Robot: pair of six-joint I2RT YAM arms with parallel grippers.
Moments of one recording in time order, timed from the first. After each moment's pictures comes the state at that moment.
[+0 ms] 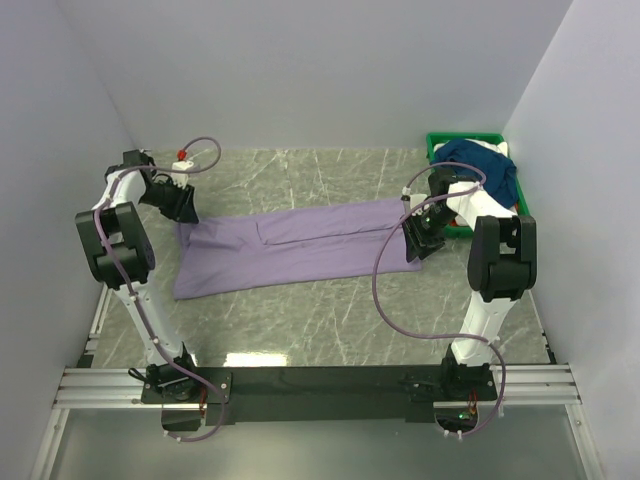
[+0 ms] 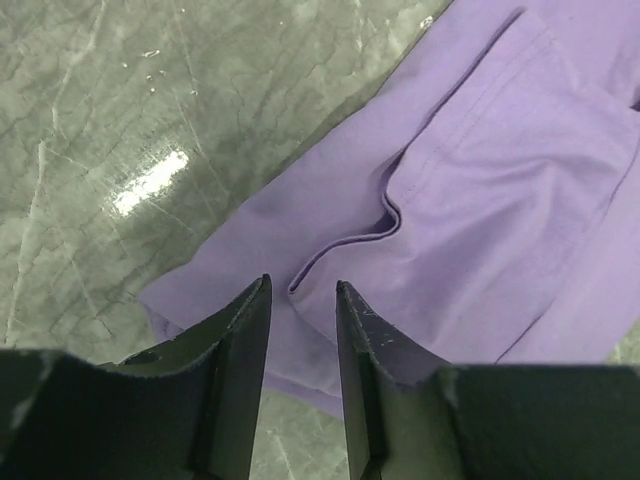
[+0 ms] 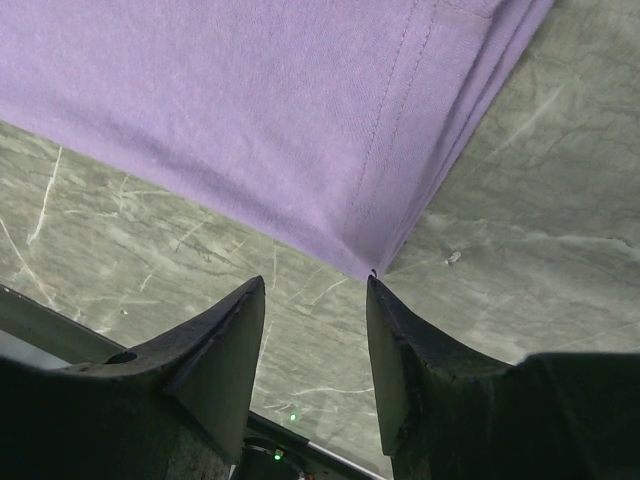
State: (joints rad) left arm 0.29 2.11 1.69 -0.89 0.64 0.79; right arm 0.02 1.92 1.40 -1.02 -0.33 -0.32
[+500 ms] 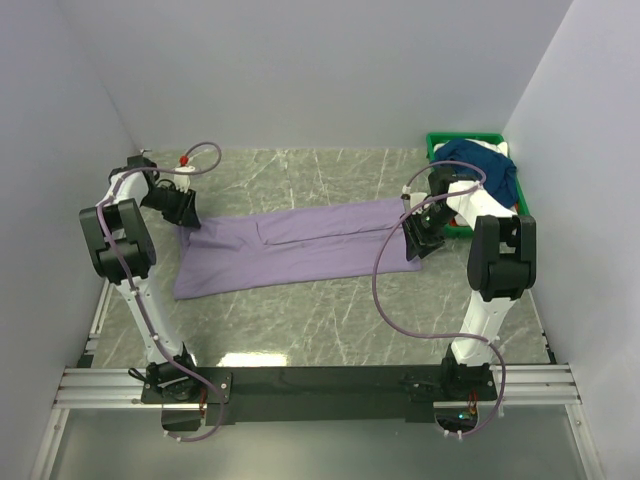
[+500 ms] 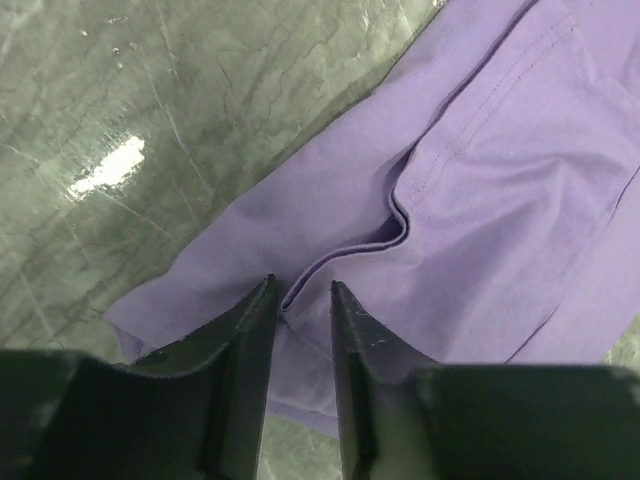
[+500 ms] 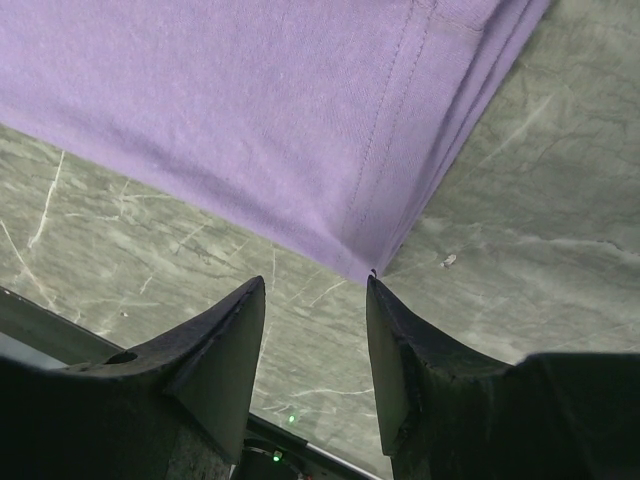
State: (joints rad) left arm 0.29 2.18 1.72 -0.92 0.66 0.77; right arm 0.02 1.92 1.41 -1.02 -0.33 -0.32
